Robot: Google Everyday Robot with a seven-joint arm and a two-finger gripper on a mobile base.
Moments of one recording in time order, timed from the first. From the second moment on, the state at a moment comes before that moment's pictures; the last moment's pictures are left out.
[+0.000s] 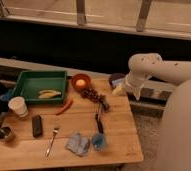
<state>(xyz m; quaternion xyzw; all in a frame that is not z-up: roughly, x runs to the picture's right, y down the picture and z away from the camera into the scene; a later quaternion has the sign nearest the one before) 0.186 0.038 0.777 -0.23 0.16 0.74 0.61</state>
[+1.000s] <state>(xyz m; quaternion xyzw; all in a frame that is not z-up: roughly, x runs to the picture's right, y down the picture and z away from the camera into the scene) 0.051 0.037 0.774 -0.26 0.11 0.66 0.69</state>
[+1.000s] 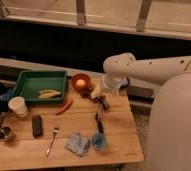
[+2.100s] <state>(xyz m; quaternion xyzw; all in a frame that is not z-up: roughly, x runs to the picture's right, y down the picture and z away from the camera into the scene) -0.035 0.066 0.783 -0.31 0.08 0.60 0.74</state>
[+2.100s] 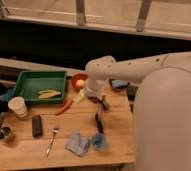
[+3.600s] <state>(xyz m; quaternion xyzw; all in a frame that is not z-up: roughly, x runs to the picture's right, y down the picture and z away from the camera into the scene) -0.184 0.148 0.800 -0.39 0.07 0.50 0.77</state>
